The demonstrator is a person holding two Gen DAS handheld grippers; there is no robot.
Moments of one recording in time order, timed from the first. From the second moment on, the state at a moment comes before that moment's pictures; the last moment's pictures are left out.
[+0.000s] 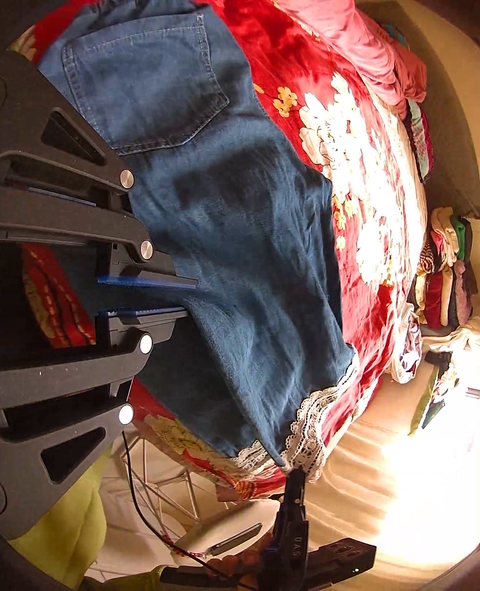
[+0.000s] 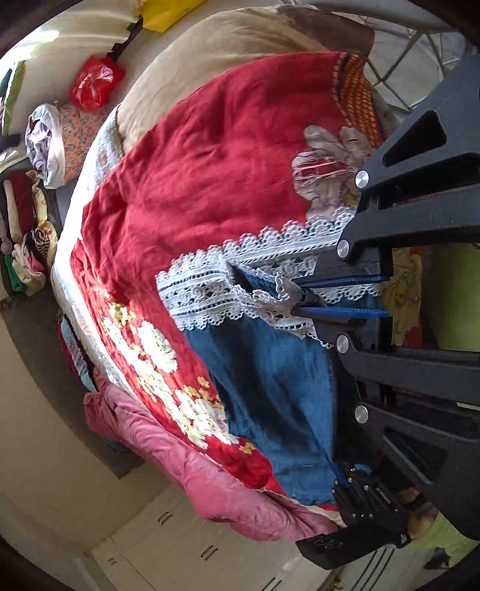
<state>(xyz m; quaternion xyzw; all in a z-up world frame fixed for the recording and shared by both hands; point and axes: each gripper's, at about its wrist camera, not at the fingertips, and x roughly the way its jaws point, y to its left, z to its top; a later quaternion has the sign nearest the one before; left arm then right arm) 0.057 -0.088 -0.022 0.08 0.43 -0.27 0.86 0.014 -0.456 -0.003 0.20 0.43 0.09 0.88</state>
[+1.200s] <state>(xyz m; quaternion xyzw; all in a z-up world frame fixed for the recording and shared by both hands) 0.046 -0.111 -0.056 0.14 0.48 -0.28 0.82 0.008 -0.468 -0.049 0.15 0.48 0.05 0.86</state>
